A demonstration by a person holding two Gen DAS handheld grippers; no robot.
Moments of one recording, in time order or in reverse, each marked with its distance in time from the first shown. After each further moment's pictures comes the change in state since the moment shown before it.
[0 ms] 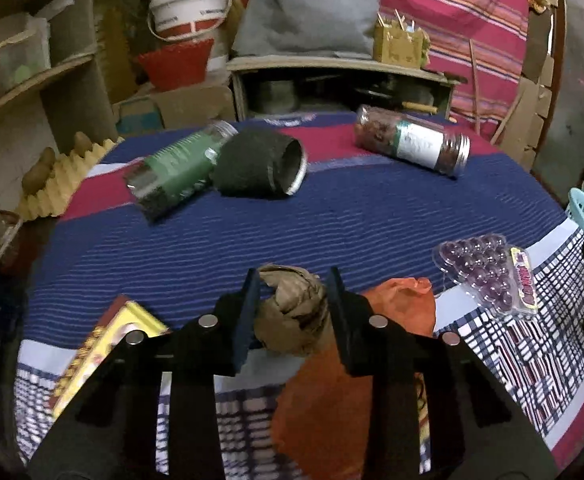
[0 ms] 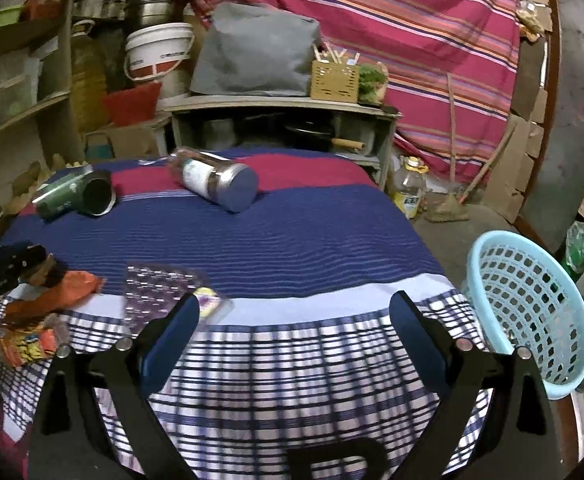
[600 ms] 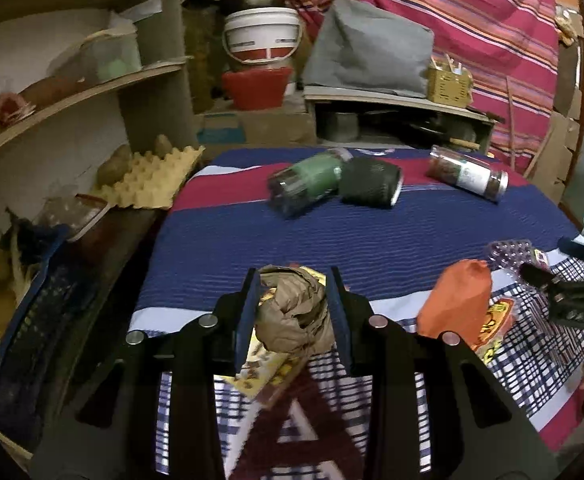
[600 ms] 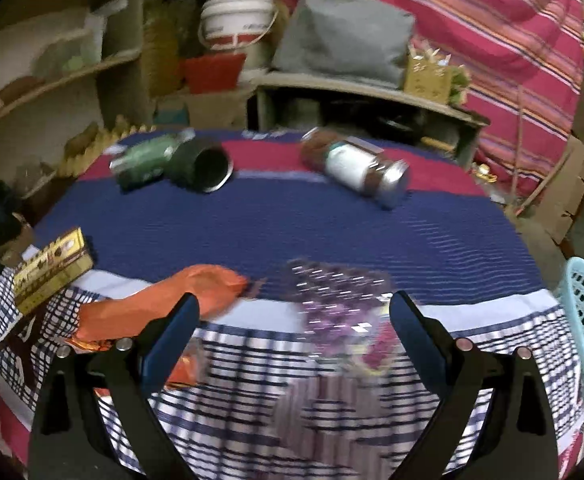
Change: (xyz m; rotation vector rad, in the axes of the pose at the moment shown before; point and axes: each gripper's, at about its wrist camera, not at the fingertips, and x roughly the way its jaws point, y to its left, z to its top) left arm -0.083 0.098 -0.033 -0.088 -0.093 0.128; right arm 0.020 0.142 0.001 -0.132 0.098 0.157
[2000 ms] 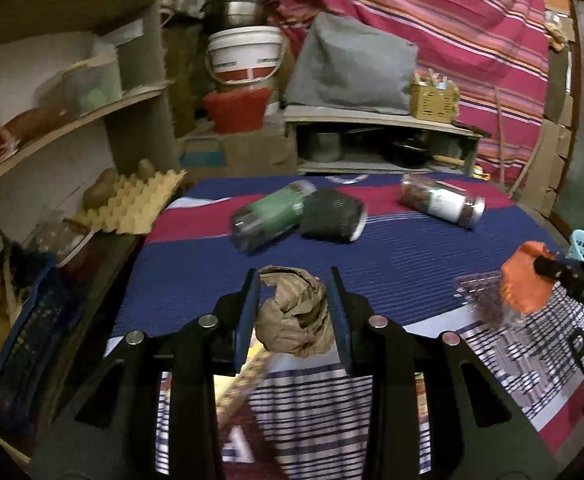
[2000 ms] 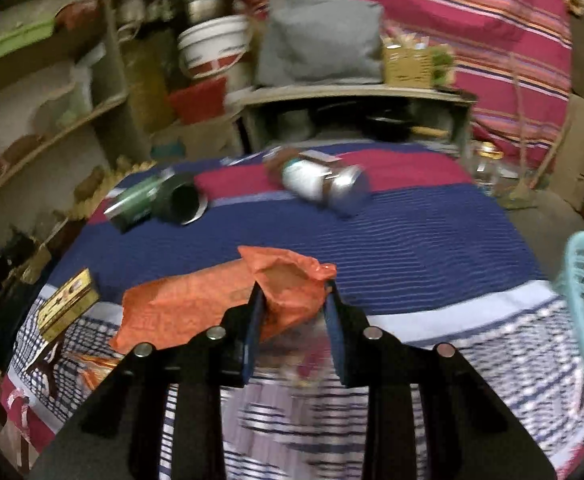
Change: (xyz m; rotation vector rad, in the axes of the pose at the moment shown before) left arm -0.009 -0.057 0.033 0.028 -0.051 -0.033; right arm -0.034 -0.117 0.000 0.188 -0.071 0.075
